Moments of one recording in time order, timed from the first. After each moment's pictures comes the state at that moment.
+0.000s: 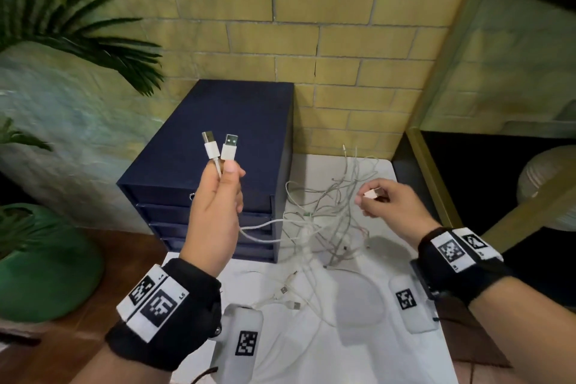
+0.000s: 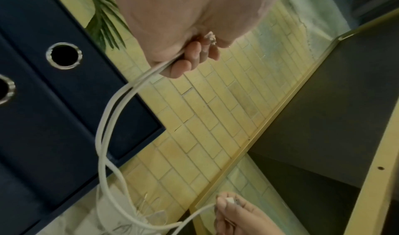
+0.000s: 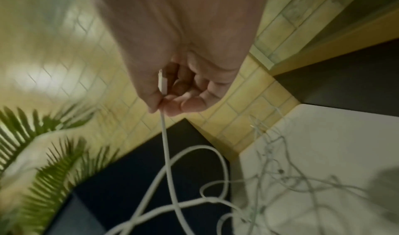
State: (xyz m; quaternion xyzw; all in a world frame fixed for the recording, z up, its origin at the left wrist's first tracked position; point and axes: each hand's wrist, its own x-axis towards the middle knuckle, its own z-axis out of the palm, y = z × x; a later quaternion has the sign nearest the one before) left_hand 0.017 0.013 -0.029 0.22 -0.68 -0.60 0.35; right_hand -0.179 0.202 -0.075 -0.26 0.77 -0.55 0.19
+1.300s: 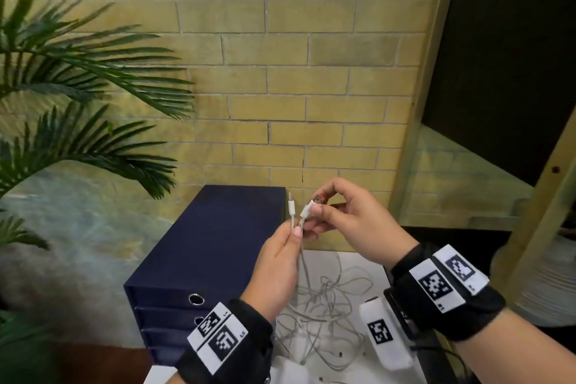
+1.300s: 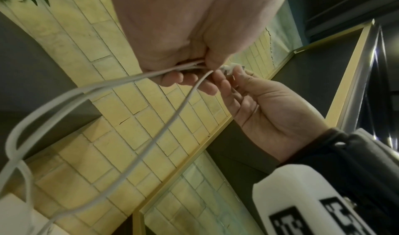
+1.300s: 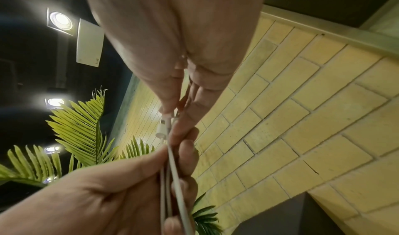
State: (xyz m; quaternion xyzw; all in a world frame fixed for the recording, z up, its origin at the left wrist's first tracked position) left_hand -0.041 0.056 0.036 0.08 -0.74 -0.59 0.31; right_hand -0.142 0.161 0.094 -0.48 0.64 -0.59 0.11
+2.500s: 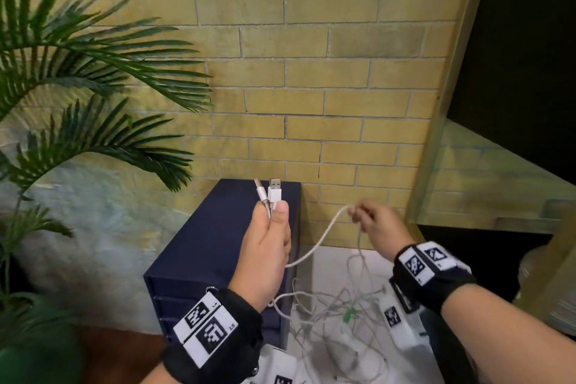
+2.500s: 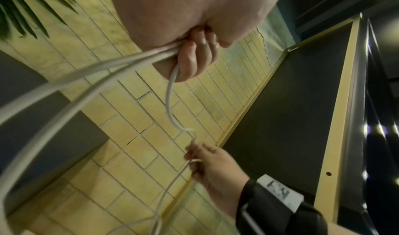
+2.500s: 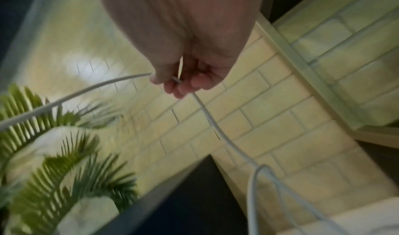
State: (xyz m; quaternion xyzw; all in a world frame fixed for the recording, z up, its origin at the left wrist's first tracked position) left_hand -0.021 0.032 0.051 0.11 -0.65 -0.66 0.35; right_hand -0.217 0.146 0.020 -0.36 0.82 -0.44 -0.02
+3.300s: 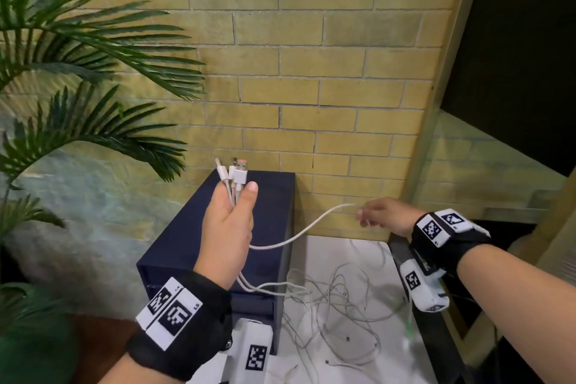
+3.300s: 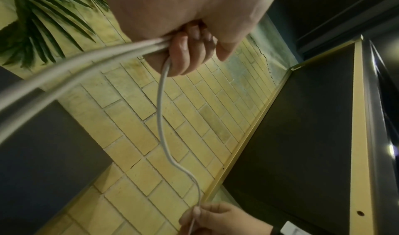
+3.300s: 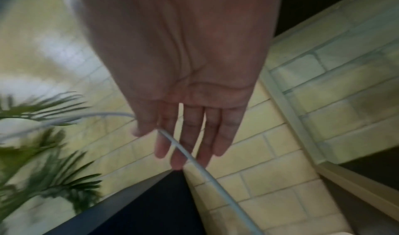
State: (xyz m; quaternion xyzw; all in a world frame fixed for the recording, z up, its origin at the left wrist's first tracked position) left_hand -0.009 0.003 0.055 0.16 -0.66 -0.60 0.42; right_hand -0.260 0.170 0.032 -0.36 0.87 -0.27 0.20
